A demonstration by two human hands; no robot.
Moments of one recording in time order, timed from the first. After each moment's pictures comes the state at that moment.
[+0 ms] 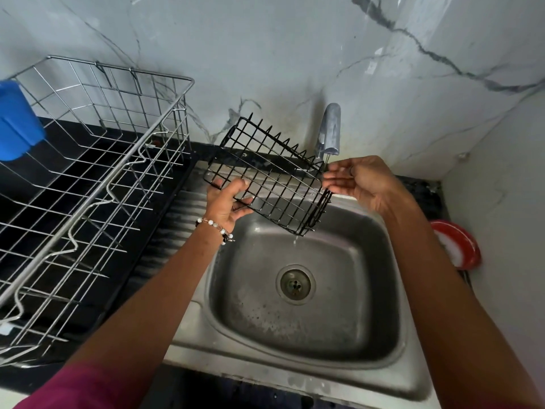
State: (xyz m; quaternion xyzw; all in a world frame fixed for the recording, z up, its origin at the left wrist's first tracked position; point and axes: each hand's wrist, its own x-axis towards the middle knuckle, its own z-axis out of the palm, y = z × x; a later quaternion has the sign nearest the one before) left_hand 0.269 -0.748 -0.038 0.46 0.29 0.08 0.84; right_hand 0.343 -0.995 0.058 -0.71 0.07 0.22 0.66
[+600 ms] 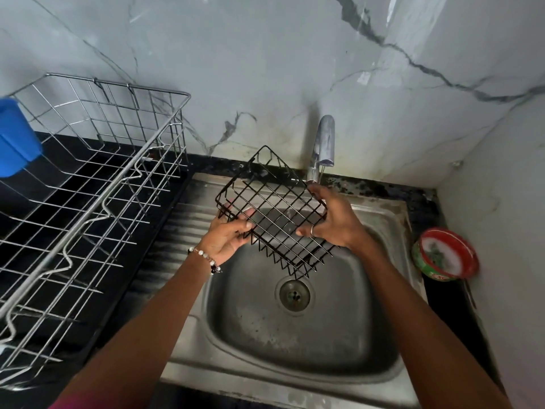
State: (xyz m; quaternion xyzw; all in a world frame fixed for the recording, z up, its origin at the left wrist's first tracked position) left_hand 0.245 -0.741 -0.070 0.44 0.15 -0.08 0.88; right_hand 0.313 -0.983 -0.002 -0.89 -0.17 0.14 0.40
